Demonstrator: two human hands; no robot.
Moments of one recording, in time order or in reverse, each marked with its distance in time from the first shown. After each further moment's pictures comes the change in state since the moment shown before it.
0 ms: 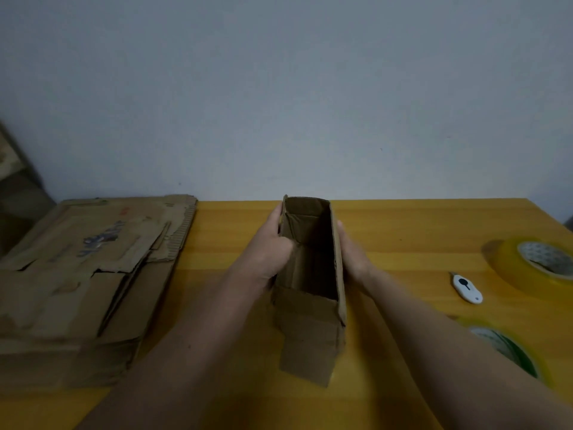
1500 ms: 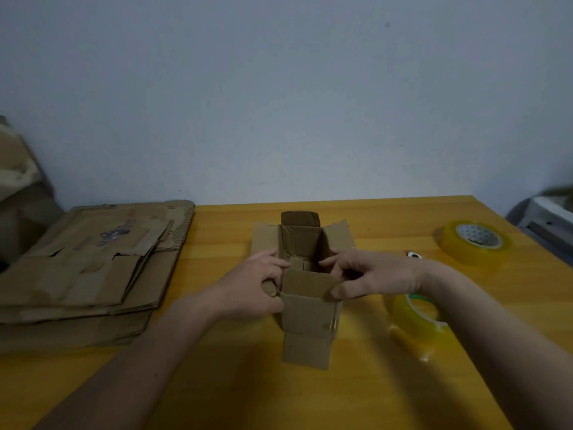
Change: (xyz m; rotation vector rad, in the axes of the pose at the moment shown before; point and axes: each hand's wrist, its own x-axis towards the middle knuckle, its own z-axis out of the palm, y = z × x) left_hand -0.092 -0.035 -0.016 0.942 -0.304 0.266; right_hand -0.173 -0.052 -0.056 -0.716 -0.521 -0.155
